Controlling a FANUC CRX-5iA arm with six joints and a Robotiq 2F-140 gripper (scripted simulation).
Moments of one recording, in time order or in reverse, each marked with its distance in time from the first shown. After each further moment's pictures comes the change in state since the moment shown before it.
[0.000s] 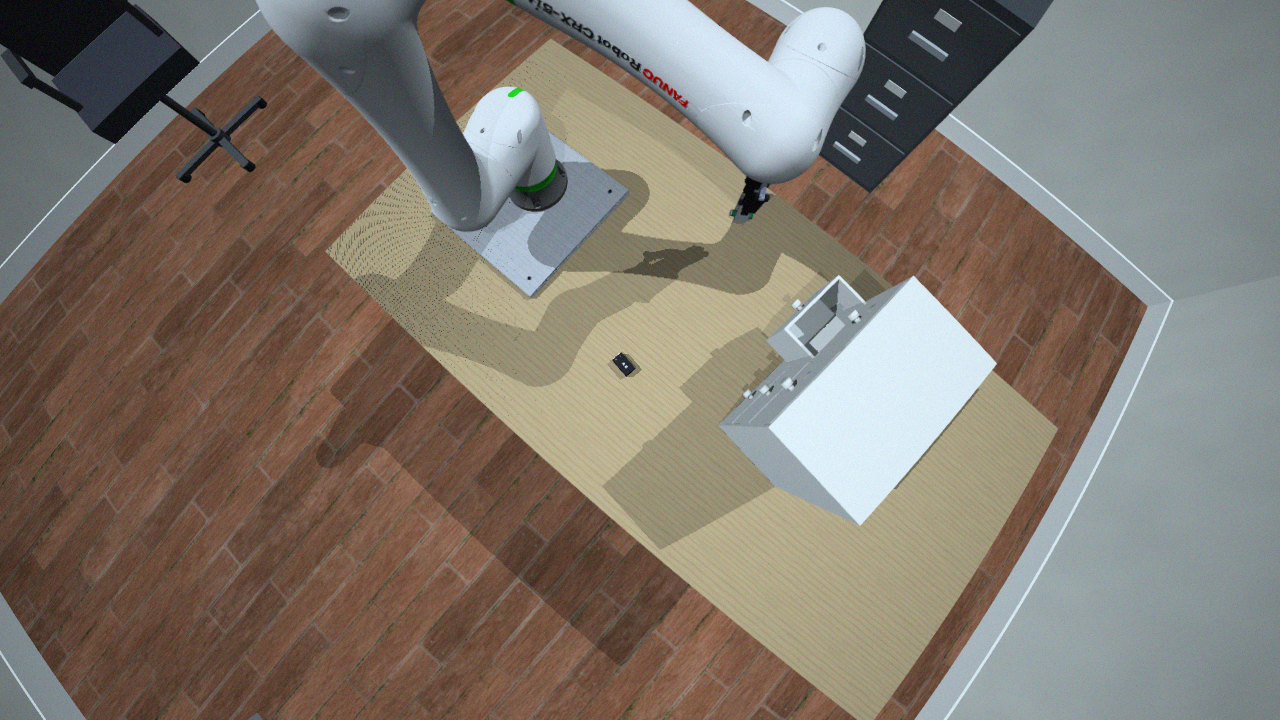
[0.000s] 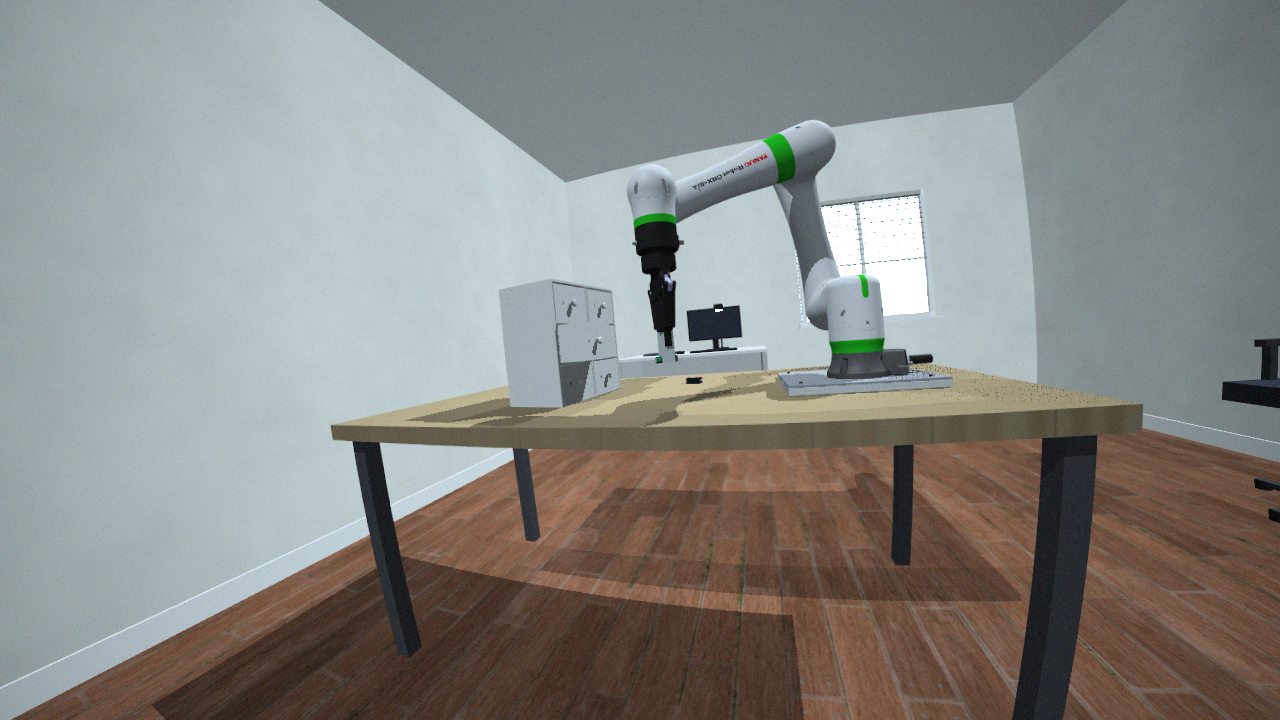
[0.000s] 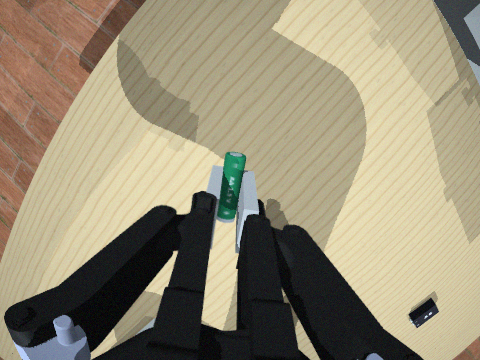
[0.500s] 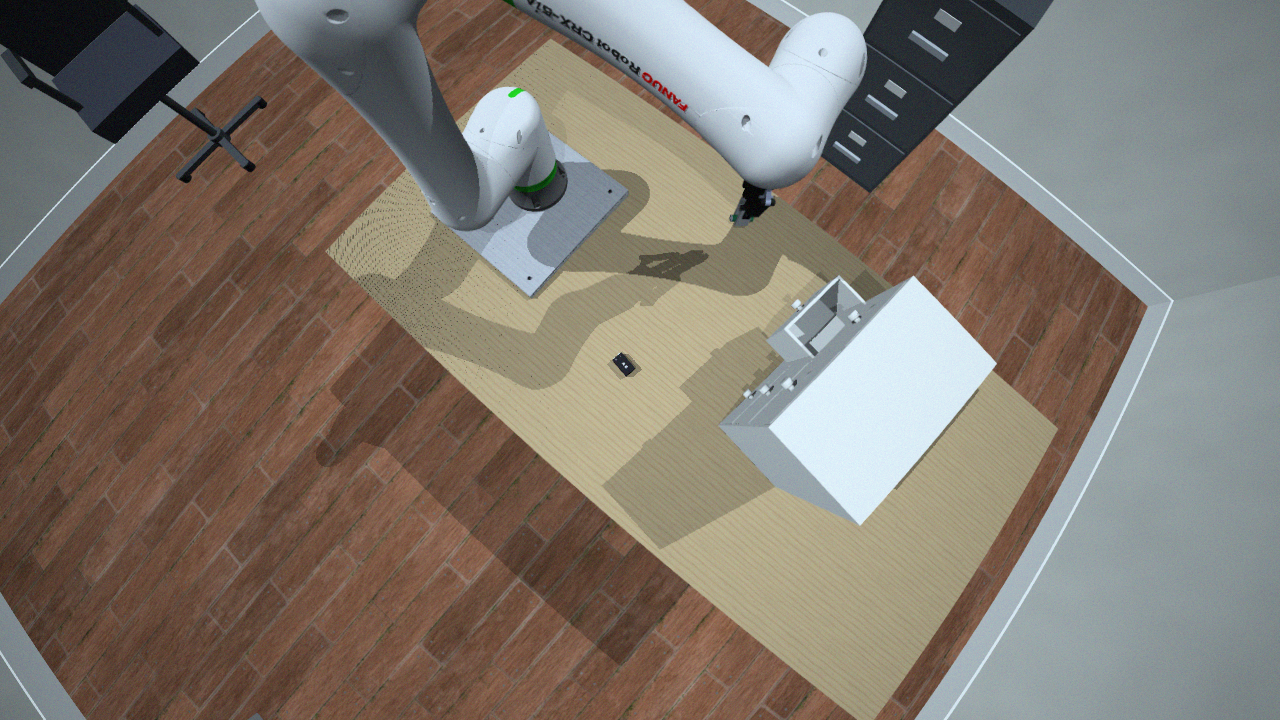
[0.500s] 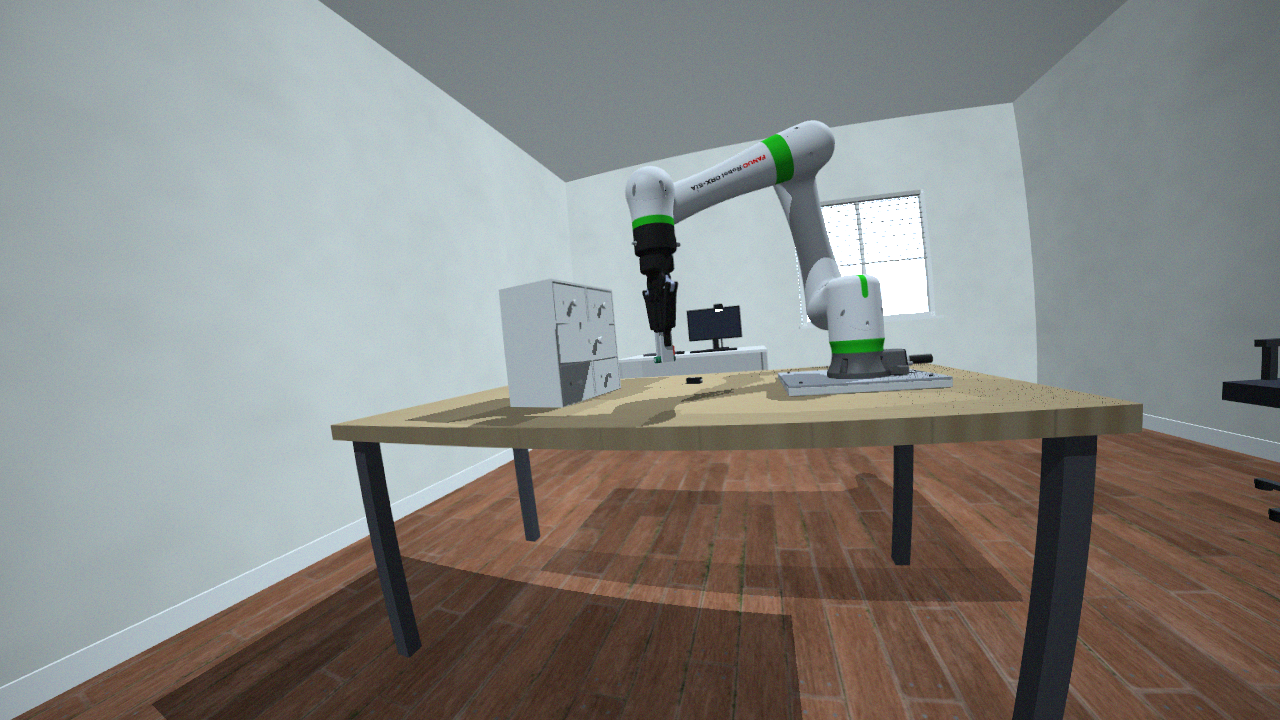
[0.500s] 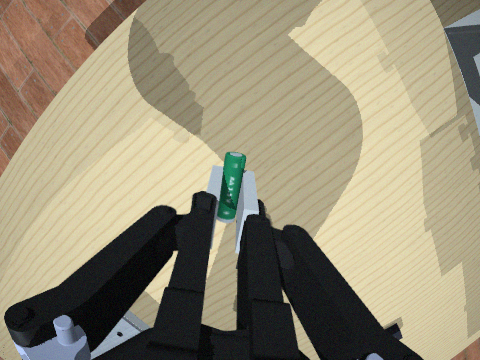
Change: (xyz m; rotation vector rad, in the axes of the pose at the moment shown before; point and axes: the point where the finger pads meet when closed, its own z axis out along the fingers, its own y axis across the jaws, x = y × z) arm 0.001 0.009 0.000 -0.003 -0.001 -0.166
